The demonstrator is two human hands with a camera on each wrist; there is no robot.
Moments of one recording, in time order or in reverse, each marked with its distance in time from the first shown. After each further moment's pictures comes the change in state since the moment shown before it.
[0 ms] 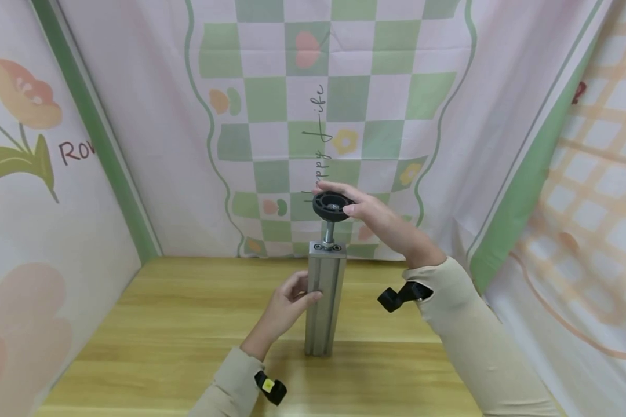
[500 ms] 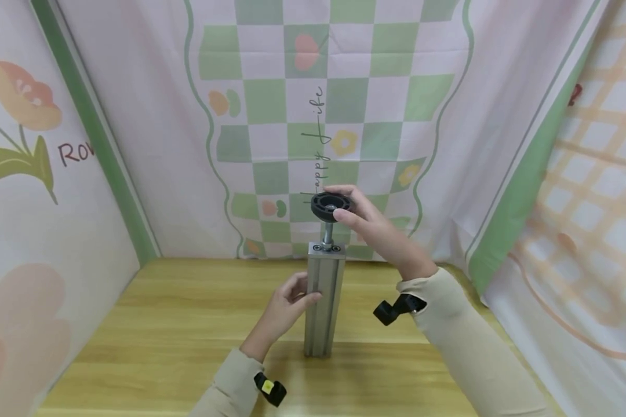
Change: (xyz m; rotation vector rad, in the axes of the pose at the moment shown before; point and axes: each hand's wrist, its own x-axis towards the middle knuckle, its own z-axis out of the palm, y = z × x) left_hand 0.000 -0.001 0.000 0.017 0.002 -0.015; right_hand -0.006 0.029 0.006 0.156 0.160 0.126
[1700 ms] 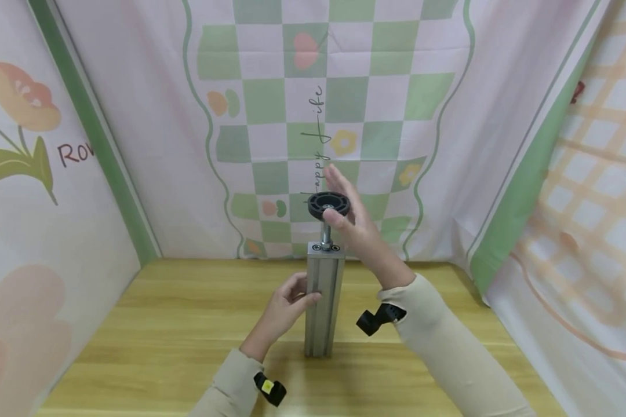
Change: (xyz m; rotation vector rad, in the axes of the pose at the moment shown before) left_hand 0.000 0.000 0.000 -0.025 -0.005 -0.006; right_hand 0.012 -0.001 0.035 -0.075 0.223 -0.244
